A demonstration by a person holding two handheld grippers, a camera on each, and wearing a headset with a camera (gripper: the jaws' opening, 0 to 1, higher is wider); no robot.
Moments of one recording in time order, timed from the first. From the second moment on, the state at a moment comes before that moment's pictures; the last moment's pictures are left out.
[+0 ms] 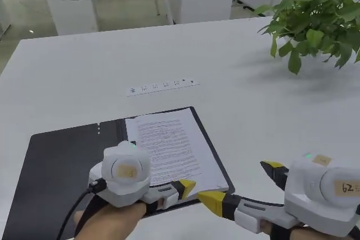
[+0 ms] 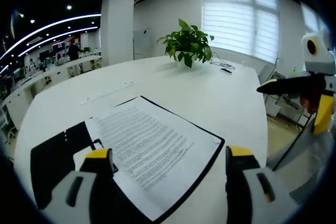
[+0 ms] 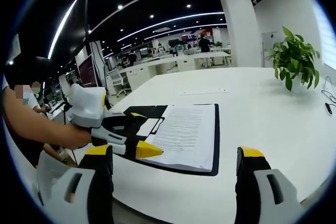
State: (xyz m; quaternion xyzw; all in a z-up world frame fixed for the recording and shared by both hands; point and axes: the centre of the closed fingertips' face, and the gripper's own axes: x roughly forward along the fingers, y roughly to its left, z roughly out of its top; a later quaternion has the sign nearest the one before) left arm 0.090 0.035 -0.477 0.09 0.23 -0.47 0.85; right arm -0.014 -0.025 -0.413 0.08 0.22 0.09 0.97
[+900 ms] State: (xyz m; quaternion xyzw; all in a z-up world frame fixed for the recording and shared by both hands) left arm 0.101 -0.008 -0.532 0.09 0.27 -0.46 0.84; right arm -0.005 -0.032 -0.423 0.10 0.23 0.07 0.97
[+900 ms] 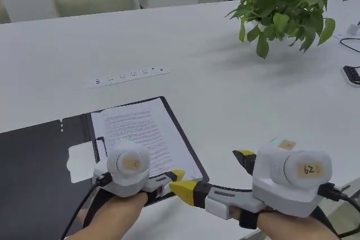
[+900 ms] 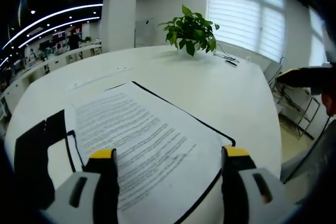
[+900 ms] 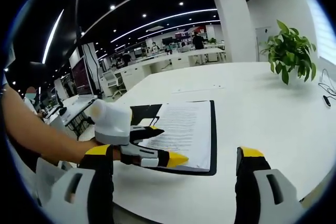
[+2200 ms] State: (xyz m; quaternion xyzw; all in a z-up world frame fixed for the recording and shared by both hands) left arm 0.102 -0.009 -0.548 0.11 0.22 -0.47 0.85; right arm 0.004 -0.024 -0.438 0.12 0.25 0.08 0.96
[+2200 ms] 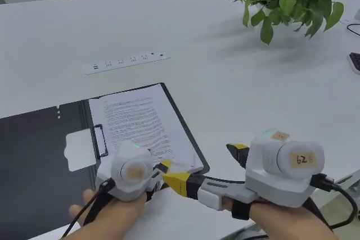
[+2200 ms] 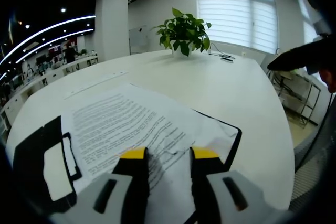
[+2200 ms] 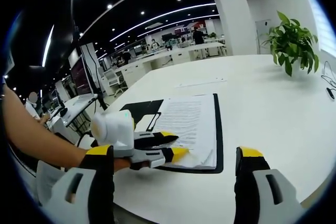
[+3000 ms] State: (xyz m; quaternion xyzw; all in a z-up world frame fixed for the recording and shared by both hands) left arm 0.110 -0.005 -0.549 0.06 0.25 -0.46 0.85; right arm 0.024 -0.010 -0.469 0.19 0.28 0.08 0.94
